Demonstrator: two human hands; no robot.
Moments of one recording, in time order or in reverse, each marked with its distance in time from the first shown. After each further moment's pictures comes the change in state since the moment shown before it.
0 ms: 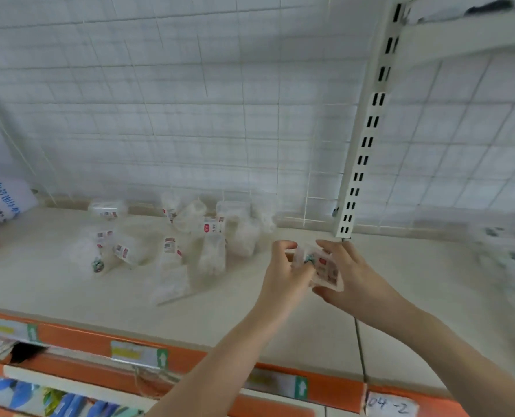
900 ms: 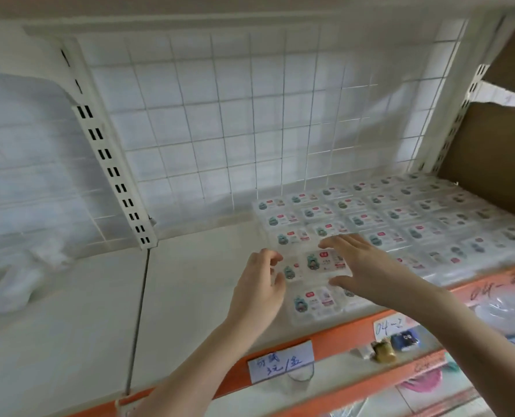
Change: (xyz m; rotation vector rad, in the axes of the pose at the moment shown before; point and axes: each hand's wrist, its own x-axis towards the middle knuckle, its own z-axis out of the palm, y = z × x) left_hand -0.046 0.019 0.291 0.471 -0.317 0.450; right_hand -0.208 0.213 -0.195 -0.360 0.034 0.303
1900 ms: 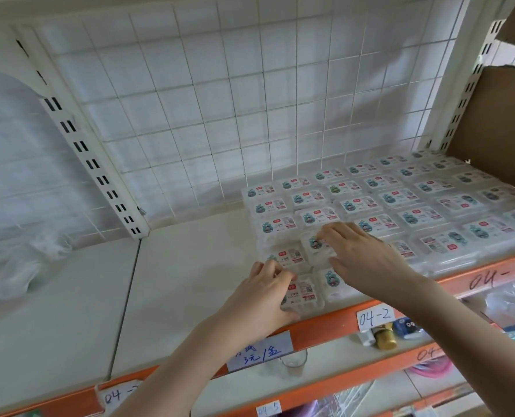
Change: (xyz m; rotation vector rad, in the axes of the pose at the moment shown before) left_hand -0.009 0.026 0.016 0.544 -0.484 0.164; right_hand -0.001 0.043 0.025 -0.092 0.163 -0.089
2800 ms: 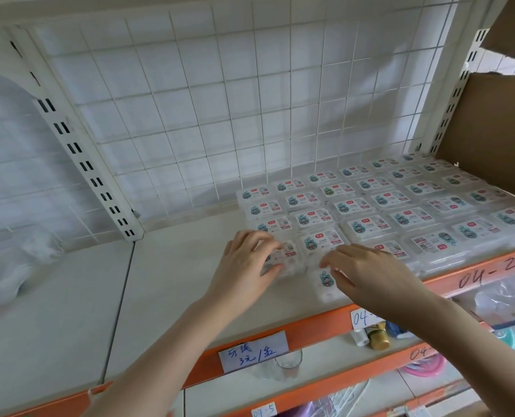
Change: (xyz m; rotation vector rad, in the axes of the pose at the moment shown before) left_hand 0.022 -0.032 -0.003 -0.009 0.526 0.150; right_hand -0.030 -0.007 -0.011 -0.020 0.027 -0.076
